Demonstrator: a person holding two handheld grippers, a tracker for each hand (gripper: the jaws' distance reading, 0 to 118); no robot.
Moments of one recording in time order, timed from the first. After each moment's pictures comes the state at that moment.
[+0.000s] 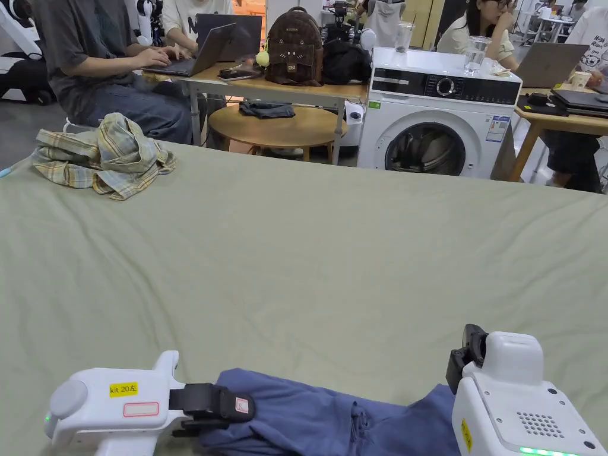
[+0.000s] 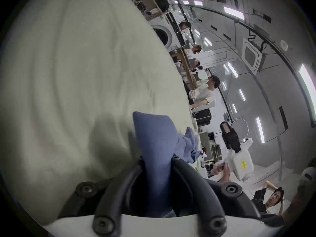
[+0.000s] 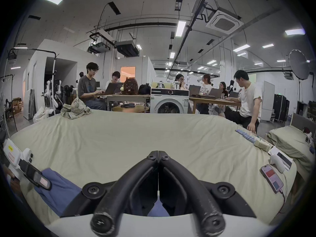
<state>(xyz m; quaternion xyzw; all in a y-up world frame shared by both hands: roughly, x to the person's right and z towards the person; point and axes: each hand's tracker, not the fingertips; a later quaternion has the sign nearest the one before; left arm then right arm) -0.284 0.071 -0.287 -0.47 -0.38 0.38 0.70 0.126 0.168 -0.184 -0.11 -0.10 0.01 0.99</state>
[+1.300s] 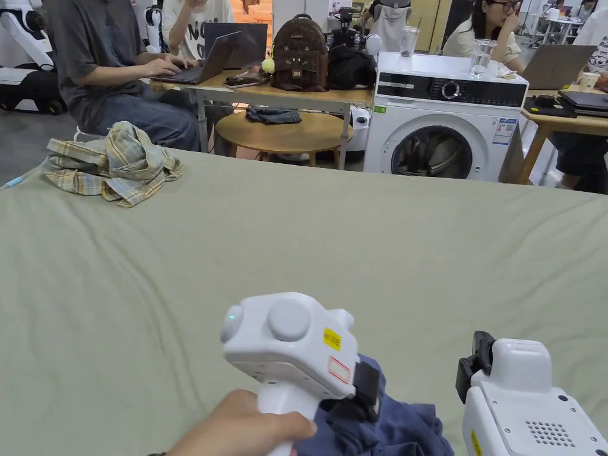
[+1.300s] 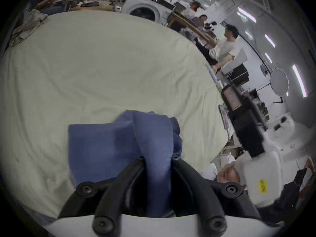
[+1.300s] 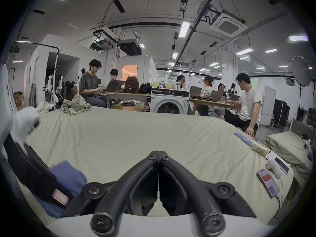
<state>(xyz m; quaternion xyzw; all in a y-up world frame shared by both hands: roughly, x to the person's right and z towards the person) -0.067 0.184 -0.285 -0.57 -0.33 0.09 0.74 0.133 0.169 -0.178 -0.12 -0.09 0.03 0.99</state>
